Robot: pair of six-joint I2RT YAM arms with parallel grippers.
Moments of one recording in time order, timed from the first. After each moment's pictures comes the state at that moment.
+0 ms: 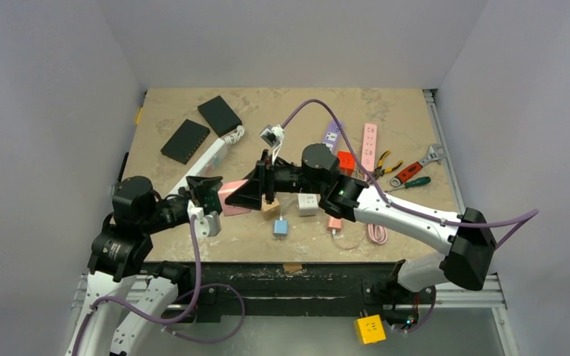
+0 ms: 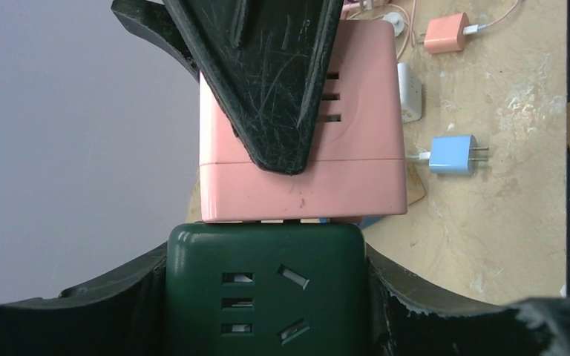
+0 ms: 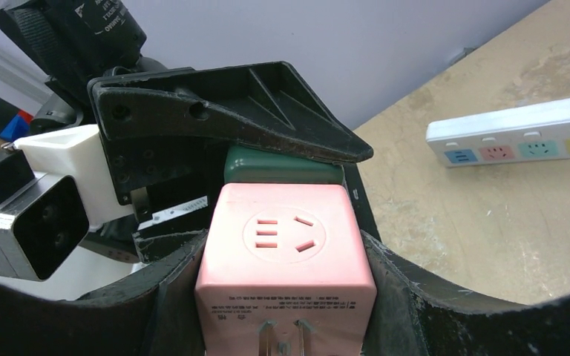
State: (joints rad) left arm -0.26 0.54 0.92 -0.74 0.74 1.03; right arm 1.00 1.42 1.14 0.27 -0.49 0.69
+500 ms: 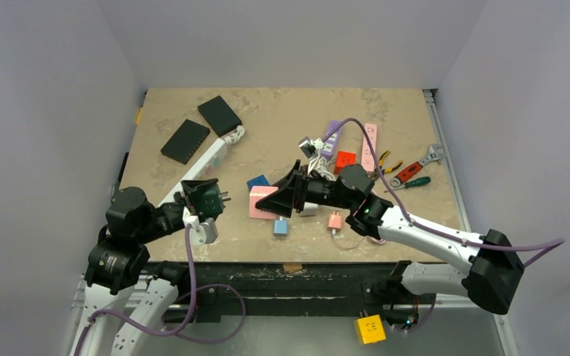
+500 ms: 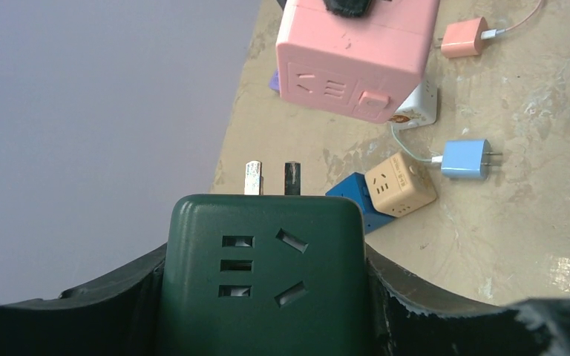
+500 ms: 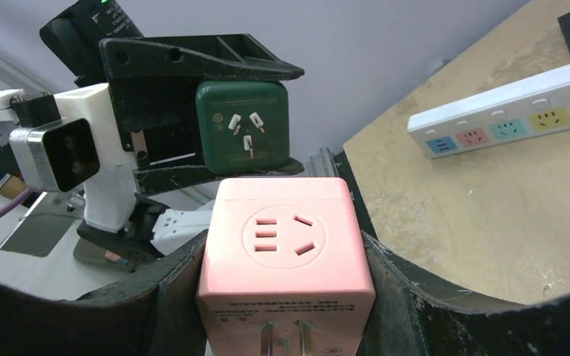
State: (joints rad) left arm -0.27 0.46 0.89 -0.70 0.73 0.99; right arm 0.91 1.18 0.76 0.54 -0.49 0.80
